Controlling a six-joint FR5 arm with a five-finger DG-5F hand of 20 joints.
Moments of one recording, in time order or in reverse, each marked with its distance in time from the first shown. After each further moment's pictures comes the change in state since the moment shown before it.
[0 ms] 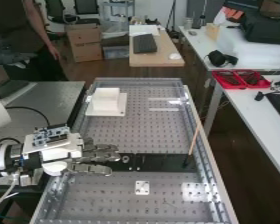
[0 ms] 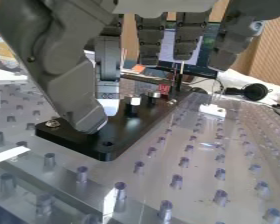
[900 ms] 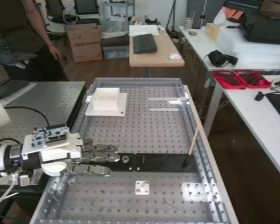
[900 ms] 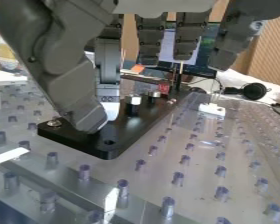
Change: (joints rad) arm -0.003 0.002 -0.008 0.011 0.001 0.013
